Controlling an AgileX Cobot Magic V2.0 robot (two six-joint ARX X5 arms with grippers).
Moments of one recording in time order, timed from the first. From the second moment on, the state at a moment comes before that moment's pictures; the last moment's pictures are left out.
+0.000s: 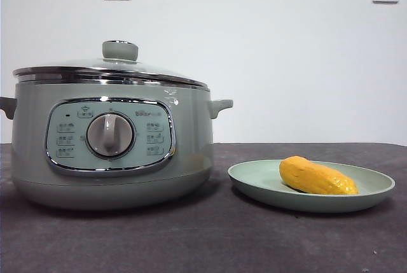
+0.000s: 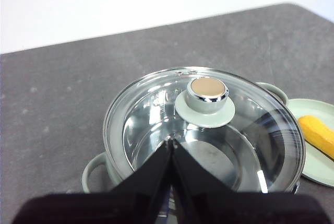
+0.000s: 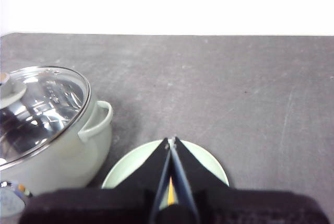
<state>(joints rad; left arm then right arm) -0.53 0.58 0.72 -0.46 -0.21 -0.09 0.39 0.54 0.68 -0.42 0.03 0.09</state>
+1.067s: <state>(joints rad) -0.35 0.29 0.62 -0.48 -0.21 -0.04 0.39 0.54 0.68 -0.40 0.03 0.09</state>
